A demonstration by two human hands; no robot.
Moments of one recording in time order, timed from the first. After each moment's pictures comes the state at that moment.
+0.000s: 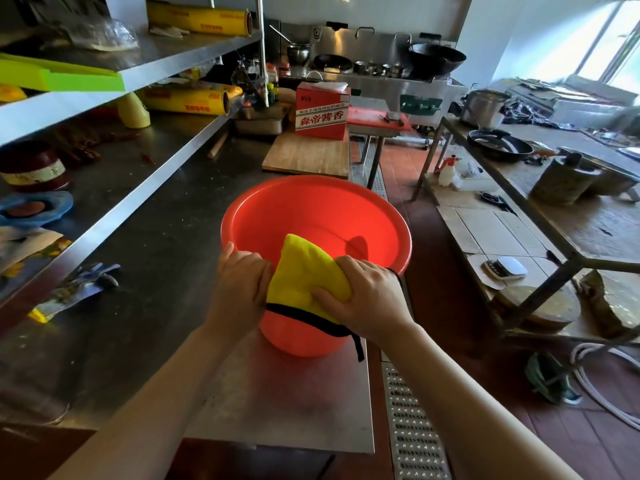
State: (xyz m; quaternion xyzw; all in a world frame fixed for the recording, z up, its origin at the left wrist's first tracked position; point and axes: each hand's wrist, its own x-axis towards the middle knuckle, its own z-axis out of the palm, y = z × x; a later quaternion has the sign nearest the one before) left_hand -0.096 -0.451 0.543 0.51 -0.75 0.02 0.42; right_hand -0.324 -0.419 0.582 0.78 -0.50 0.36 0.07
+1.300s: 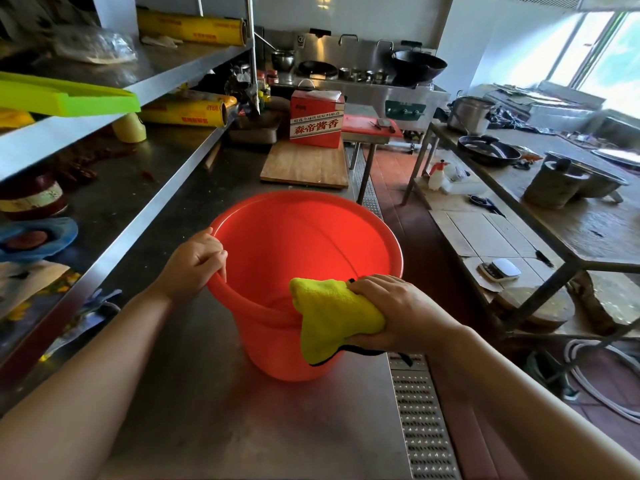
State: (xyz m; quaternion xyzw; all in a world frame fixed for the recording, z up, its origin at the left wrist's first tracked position) left_hand 0.040 -0.544 0.571 0.43 -0.79 -0.17 0.39; right_hand -0.318 -0.441 0.604 0.89 -0.39 0.21 0.02
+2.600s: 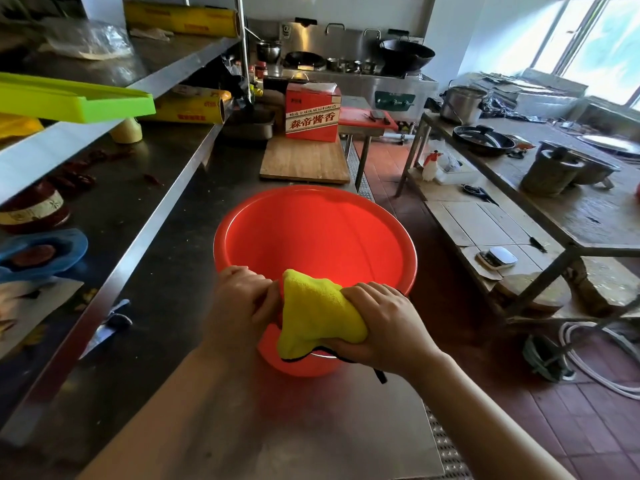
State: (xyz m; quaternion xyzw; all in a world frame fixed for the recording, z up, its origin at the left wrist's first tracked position) left_hand 0.010 -0.498 0.555 0.44 -0.79 -0.05 0.42; right_hand -0.231 -0.436 0.577 0.82 -0.49 0.29 0.07
